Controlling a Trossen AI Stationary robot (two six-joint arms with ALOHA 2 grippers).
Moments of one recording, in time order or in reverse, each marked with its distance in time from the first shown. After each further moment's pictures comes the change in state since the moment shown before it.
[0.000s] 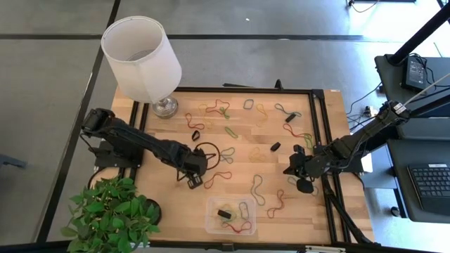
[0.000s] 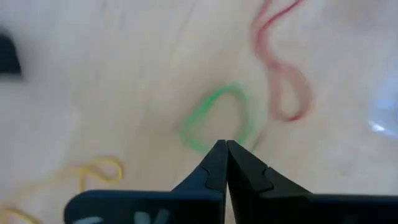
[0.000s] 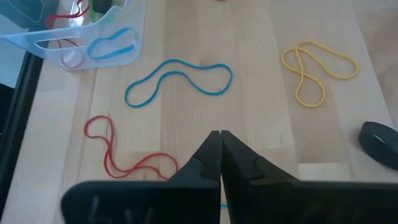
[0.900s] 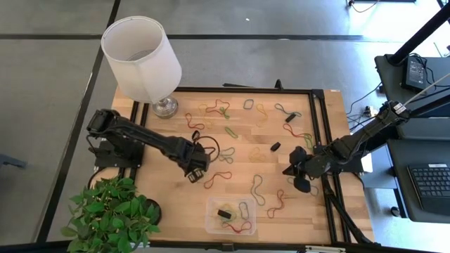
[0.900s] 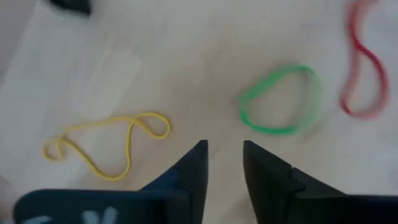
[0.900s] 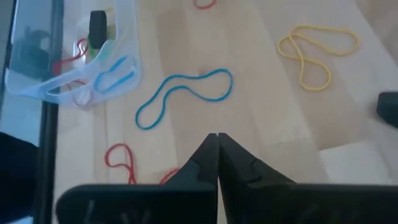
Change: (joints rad) left arm 0.063 0.068 0.040 -0.206 0.023 -0.193; right arm 0.000 0.000 0.000 0.021 0.001 0.248
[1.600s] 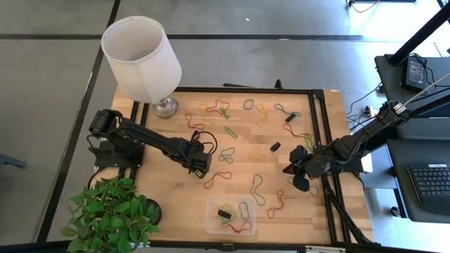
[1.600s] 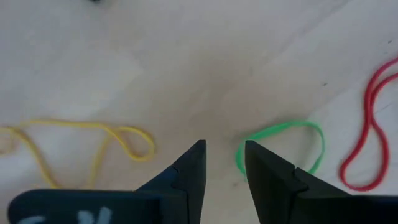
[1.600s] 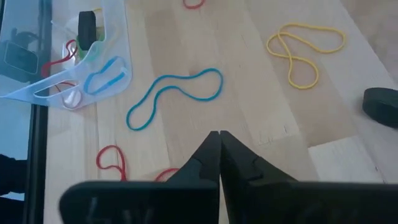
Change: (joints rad) left arm 0.017 0.033 -0.067 0.161 -0.038 -0.229; right arm 0.000 0.000 0.000 -0.024 0.035 0.009
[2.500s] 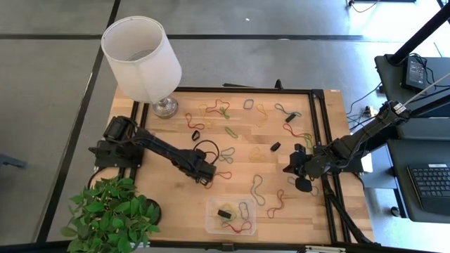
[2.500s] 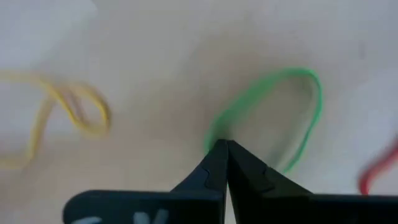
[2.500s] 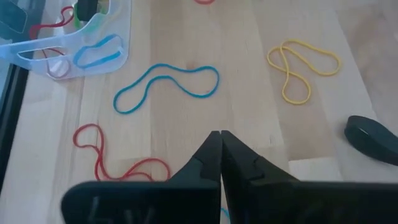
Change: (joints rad) left arm -0.086 0.177 0.079 -0.027 0.047 -0.163; right arm 0.000 0.000 0.000 -0.014 0.007 -0.210
